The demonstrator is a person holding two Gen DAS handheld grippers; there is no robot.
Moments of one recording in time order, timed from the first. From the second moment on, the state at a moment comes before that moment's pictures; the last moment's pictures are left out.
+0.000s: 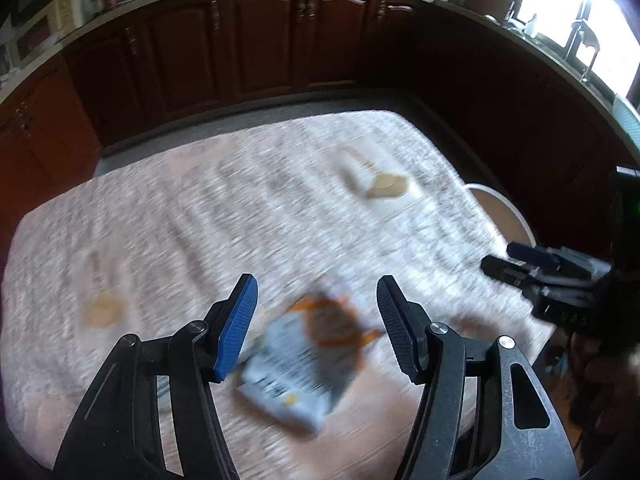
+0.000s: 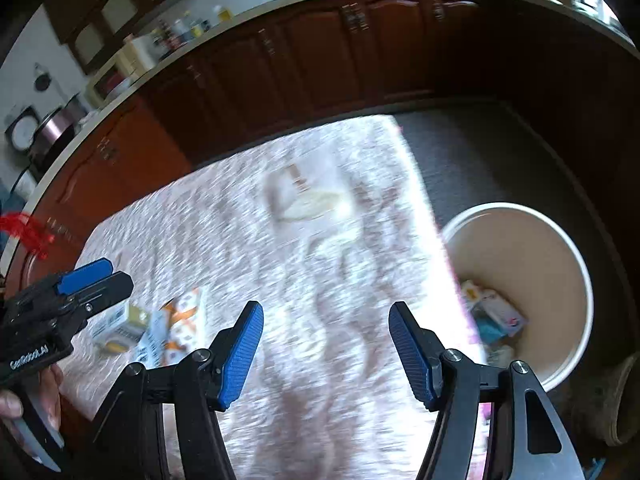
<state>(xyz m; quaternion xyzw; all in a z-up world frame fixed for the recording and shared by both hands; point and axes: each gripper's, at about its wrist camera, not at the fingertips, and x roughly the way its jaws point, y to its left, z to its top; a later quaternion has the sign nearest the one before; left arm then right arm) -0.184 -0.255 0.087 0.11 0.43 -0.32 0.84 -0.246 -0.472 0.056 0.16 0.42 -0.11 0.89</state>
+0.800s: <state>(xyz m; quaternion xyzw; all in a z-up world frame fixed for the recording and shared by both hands) -0.143 -0.197 0.014 0.21 0.49 -0.30 0.79 -0.215 -0.432 0.036 0.14 0.46 -0.07 0.87</state>
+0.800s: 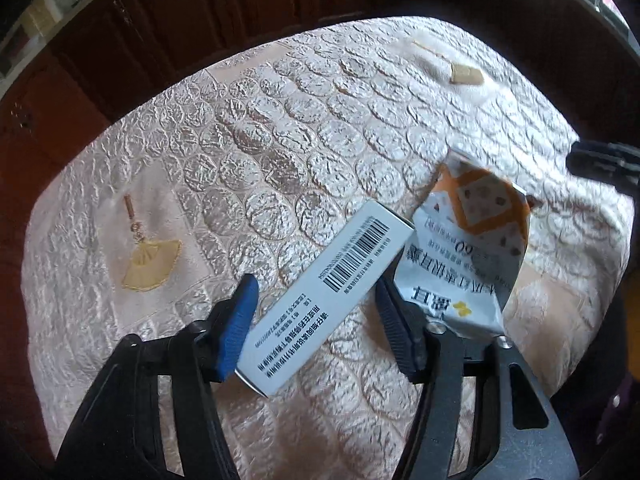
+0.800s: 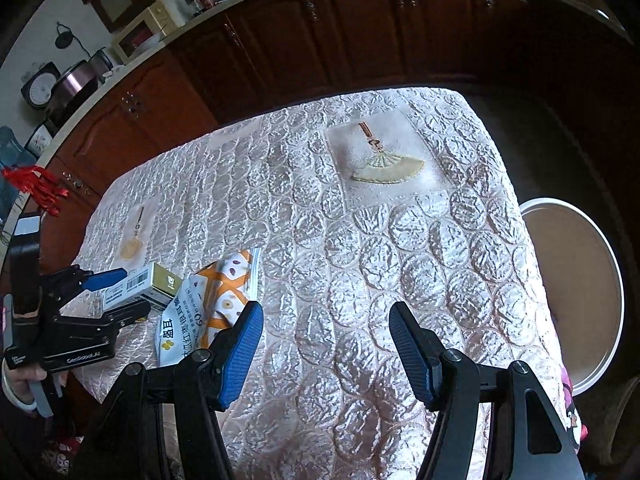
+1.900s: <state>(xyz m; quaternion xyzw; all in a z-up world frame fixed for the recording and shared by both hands) -0.088 -0.156 0.014 0.06 0.52 -0.22 0.82 -0.142 -0.383 -0.007 0.20 0.51 0.00 0.84</state>
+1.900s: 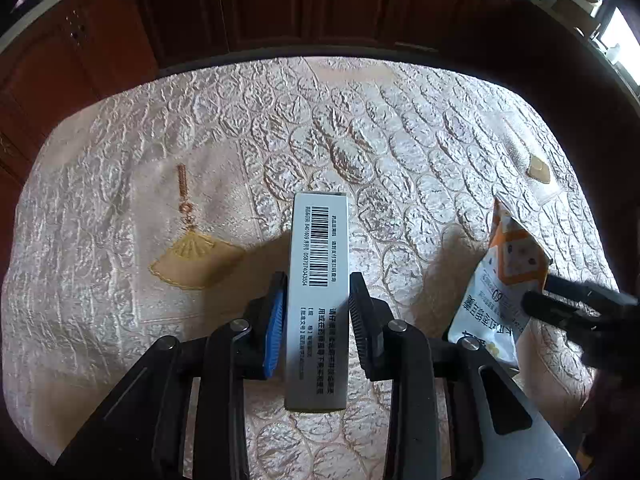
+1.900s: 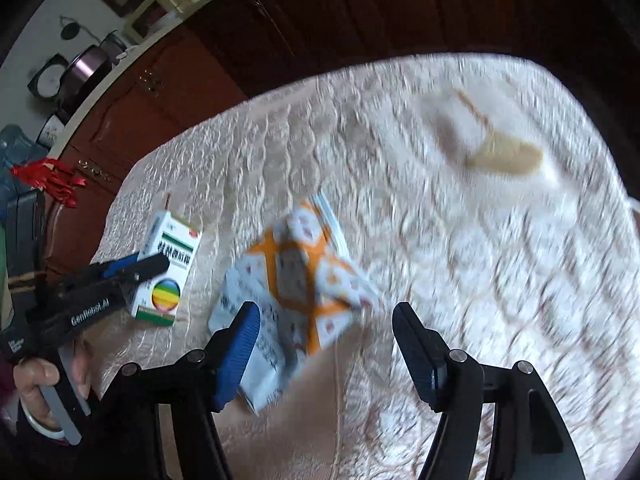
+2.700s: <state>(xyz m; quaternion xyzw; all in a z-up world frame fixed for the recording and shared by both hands) -0.101 -0.174 0.043 0.07 0.48 -0.23 0.85 -0.146 -0.377 0.023 0.22 0.42 0.05 0.88</state>
